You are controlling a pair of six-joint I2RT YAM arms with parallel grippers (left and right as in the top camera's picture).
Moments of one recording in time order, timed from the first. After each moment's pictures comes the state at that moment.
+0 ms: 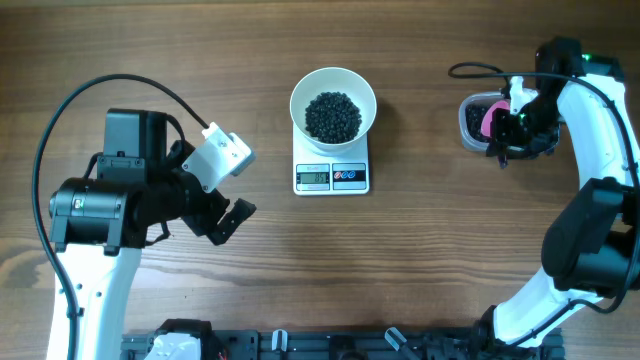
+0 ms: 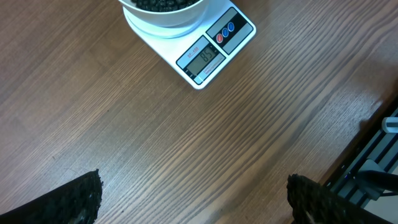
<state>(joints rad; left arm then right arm) -0.09 1.14 1.29 -1.29 0.37 0.65 -0.18 1.90 1.56 -1.28 -0.14 -0.05</state>
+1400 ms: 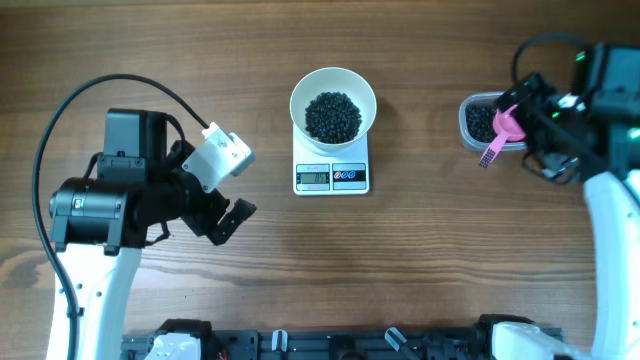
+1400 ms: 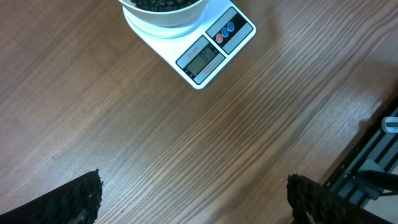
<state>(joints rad) -0.09 1.14 1.29 -1.29 0.37 0.65 -0.06 1.33 1.39 -1.08 -0.02 0.87</state>
